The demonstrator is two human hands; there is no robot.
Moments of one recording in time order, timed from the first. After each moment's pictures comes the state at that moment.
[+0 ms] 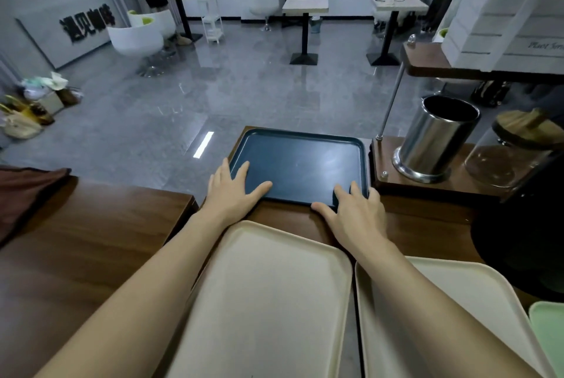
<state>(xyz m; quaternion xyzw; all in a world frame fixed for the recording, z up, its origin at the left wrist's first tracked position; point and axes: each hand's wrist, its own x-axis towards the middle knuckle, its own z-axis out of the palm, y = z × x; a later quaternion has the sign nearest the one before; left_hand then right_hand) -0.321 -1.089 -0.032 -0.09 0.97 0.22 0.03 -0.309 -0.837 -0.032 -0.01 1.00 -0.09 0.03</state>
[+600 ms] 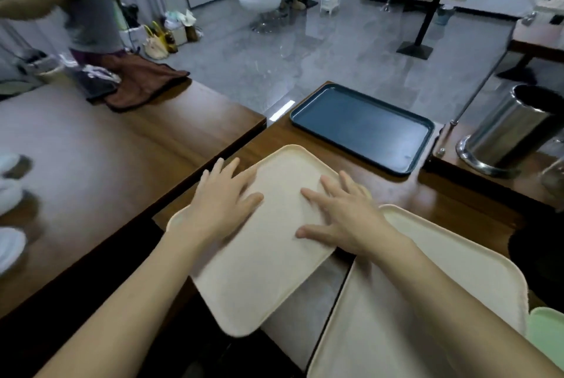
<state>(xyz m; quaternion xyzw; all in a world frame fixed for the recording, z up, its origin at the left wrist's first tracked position) -0.077 -1.059 -0.026 -0.22 0.96 0.16 -0.02 -0.207 -0.833 -0.013 -0.44 0.89 -0.03 0.12</state>
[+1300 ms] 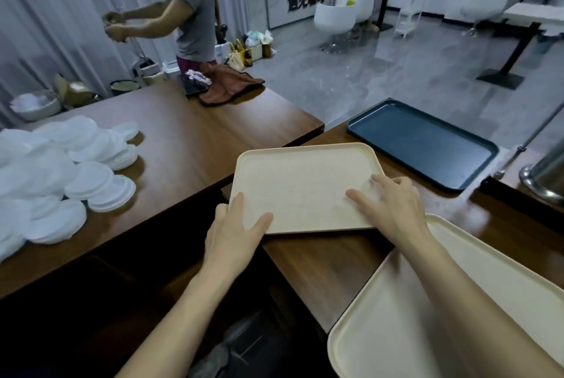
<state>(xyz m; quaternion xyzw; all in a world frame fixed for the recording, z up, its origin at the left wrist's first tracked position) 0.041 -0.996 -0.026 -0.49 0.81 0.29 -0.12 -0.195 -0.835 -0.005 -0.29 0.92 -0.26 0.07</state>
